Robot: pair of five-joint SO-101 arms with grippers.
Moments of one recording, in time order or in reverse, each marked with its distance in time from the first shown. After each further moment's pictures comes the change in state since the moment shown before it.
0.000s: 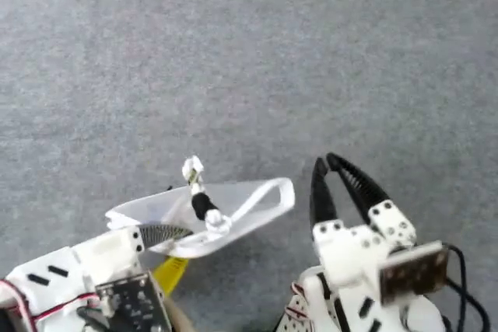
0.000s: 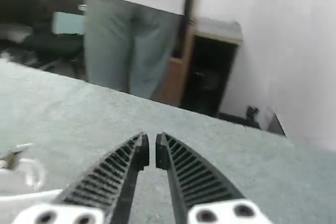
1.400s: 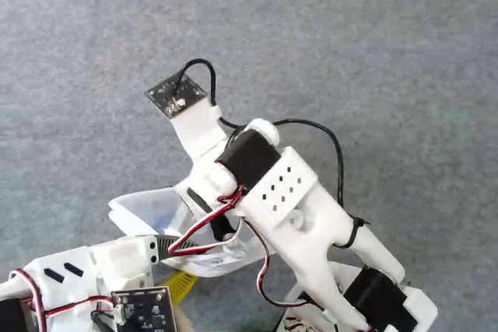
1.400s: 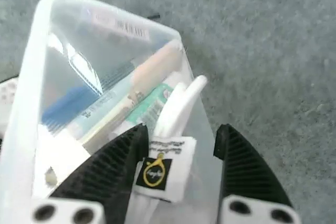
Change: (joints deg) left arm 7.4 0.4 1.7 0.0 0.0; right arm -32.5 83.8 -36.9 24.8 -20.7
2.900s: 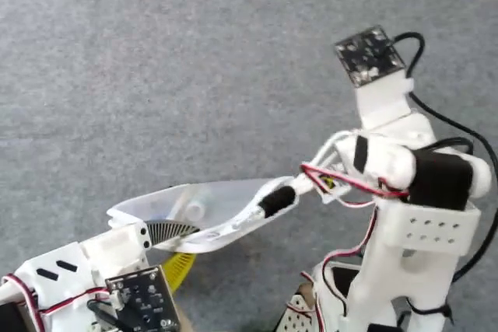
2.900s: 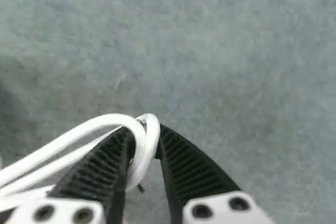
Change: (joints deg) left arm -8.7 0.6 -1.6 -1.6 -0.1; right arm 58.1 -19.6 0.9 0.4 40.8
